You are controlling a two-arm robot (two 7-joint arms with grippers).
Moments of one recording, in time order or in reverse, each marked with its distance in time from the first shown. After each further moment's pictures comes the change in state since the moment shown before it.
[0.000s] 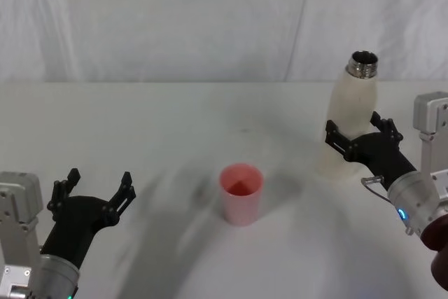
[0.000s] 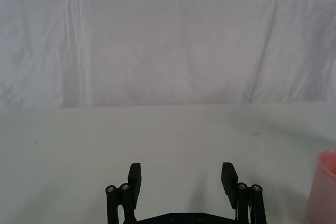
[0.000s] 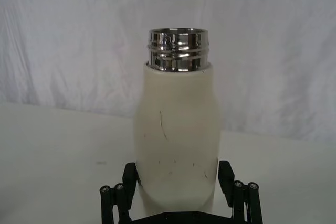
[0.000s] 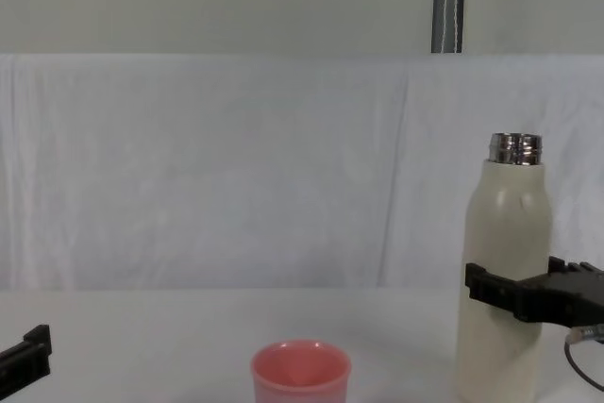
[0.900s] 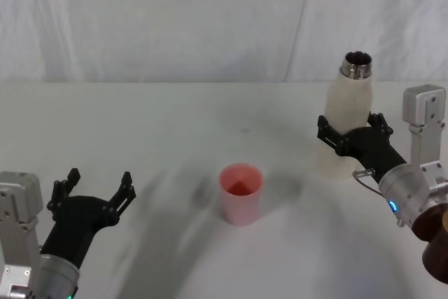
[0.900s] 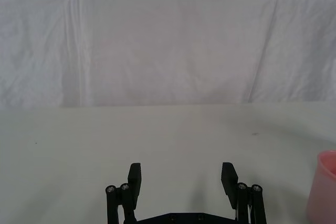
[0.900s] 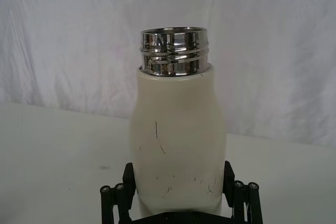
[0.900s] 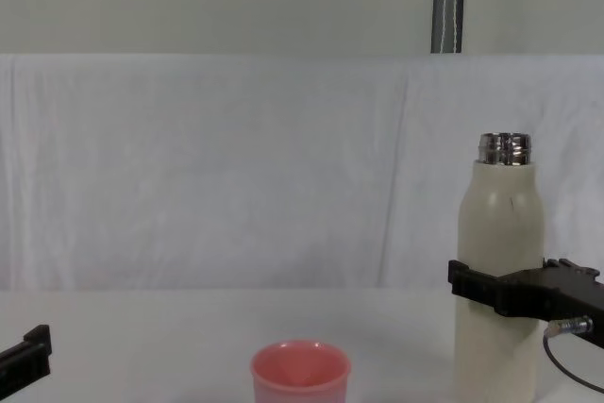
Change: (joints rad) left arm 0.000 0.000 0.000 0.000 0.000 0.000 0.000; right arm 0.055 -0.009 -0.020 0.066 0.004 -0.012 0.013
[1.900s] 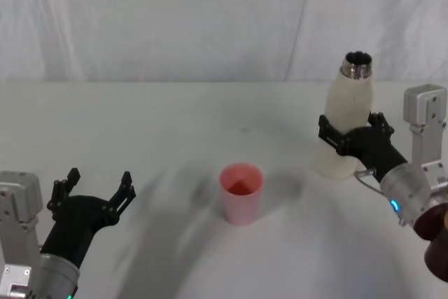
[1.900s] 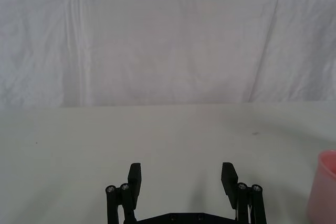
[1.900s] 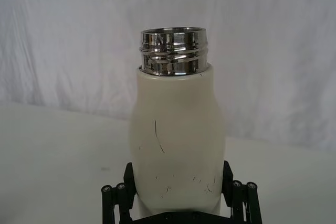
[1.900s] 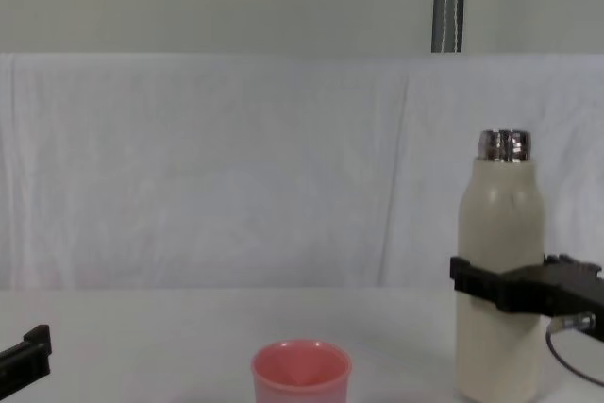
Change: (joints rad) left arm 0.000 0.000 0.000 0.000 0.000 0.000 0.000; right arm -0.004 0.005 0.000 -0.012 -0.003 0.001 0.000
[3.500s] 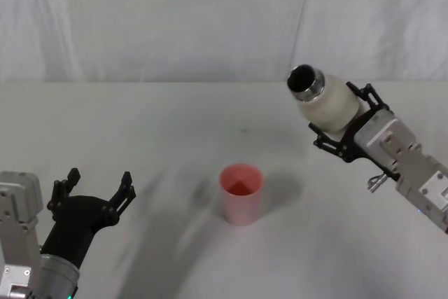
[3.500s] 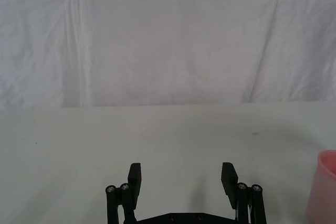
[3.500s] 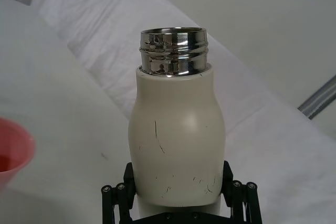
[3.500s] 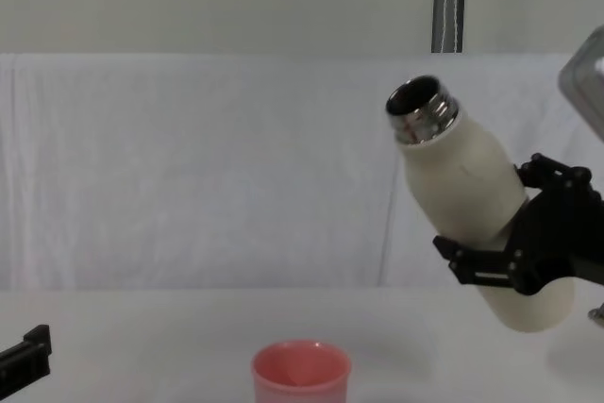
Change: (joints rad) left arm 0.000 0.000 0.000 0.000 0.000 0.000 0.000; right arm -0.055 0.245 -0.140 -0.272 -0.440 -0.106 0.033
